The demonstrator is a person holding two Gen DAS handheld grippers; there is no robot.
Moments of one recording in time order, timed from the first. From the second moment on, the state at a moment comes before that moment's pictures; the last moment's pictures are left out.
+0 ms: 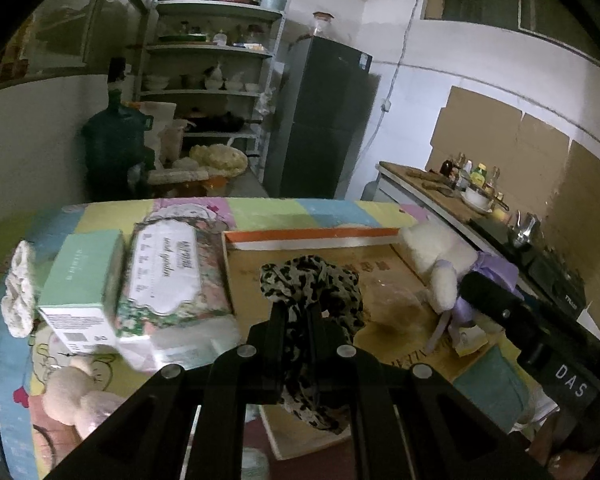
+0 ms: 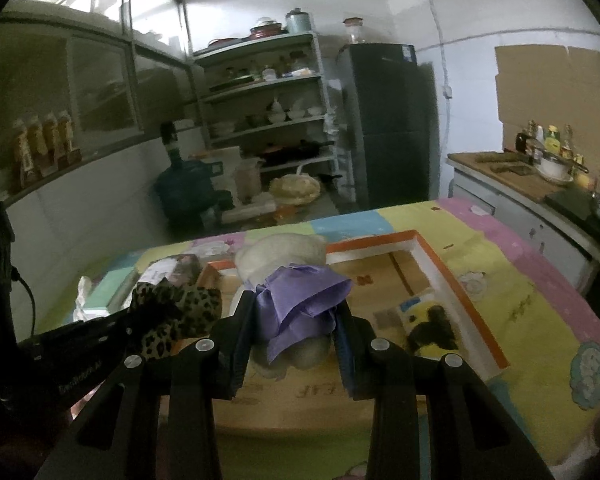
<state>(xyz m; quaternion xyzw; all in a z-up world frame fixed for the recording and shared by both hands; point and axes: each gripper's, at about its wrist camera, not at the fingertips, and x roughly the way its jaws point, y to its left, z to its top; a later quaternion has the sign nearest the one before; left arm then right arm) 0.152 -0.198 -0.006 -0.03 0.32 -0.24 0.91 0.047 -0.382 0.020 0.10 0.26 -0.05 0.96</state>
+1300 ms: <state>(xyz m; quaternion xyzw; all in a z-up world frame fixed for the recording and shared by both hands) 0.166 -0.256 -0.063 0.00 0.40 -0.26 0.88 0.066 -0.439 -0.033 0.13 0.31 -0.10 0.94</state>
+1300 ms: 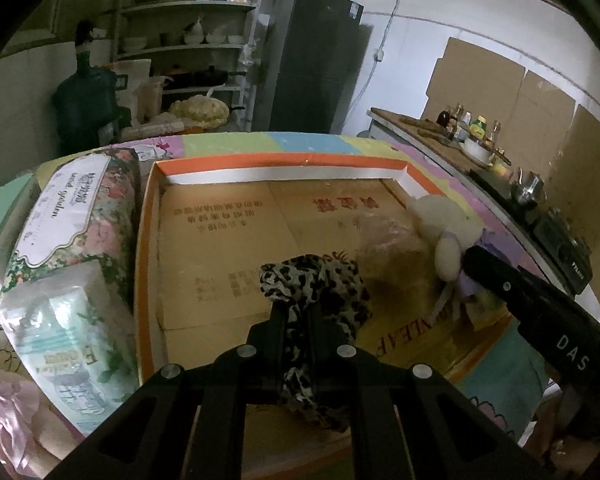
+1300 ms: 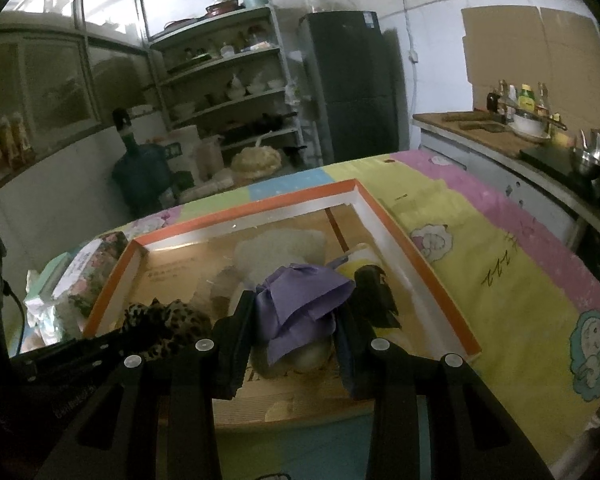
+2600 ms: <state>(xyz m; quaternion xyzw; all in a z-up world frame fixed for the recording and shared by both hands) 0.157 -0.260 -0.050 -0.01 0.38 -0.29 0.88 0.061 -0.439 -0.028 0.12 0.28 -0.11 0.95</state>
